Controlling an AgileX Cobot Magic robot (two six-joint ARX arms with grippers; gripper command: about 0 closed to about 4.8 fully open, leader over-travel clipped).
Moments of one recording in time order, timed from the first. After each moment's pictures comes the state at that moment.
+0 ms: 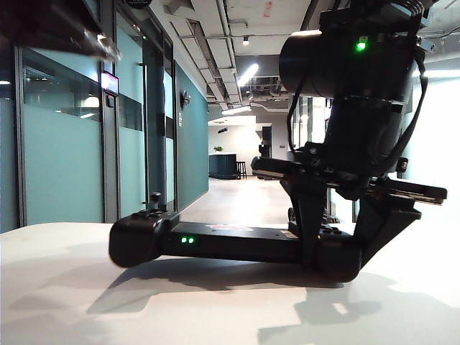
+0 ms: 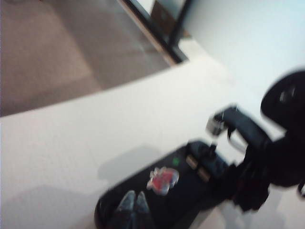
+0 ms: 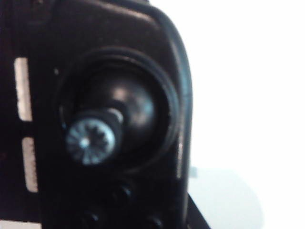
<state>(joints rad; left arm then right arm) -0.43 0.94 0.73 -0.21 0.33 -0.12 0.62 1.65 0.99 -0.64 0.00 0.61</state>
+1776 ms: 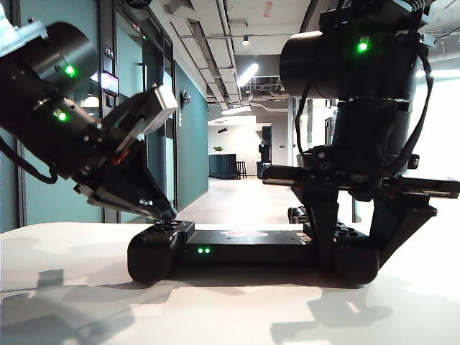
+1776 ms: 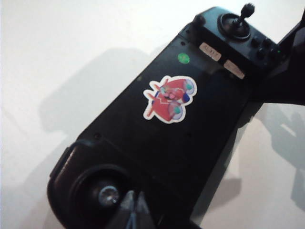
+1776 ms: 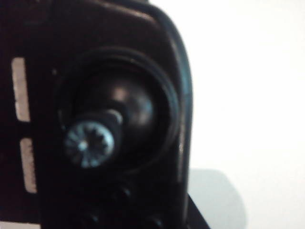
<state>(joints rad) -0.43 1.53 0.73 -0.02 0.58 0.21 0.62 1.65 0.99 -0.68 0.08 0.62</state>
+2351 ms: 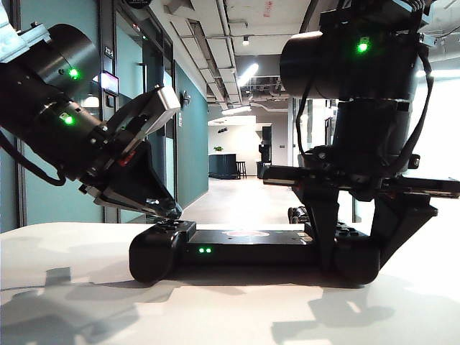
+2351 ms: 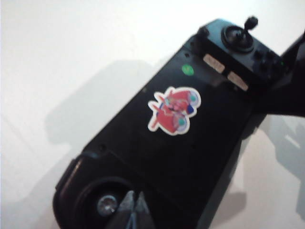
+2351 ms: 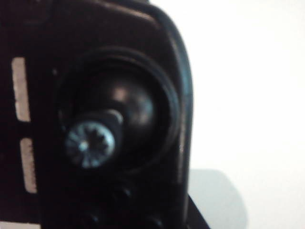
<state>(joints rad) -0.43 1.55 0.73 0.05 0.58 0.18 0.62 1.65 0.99 -0.68 0.08 0.62</state>
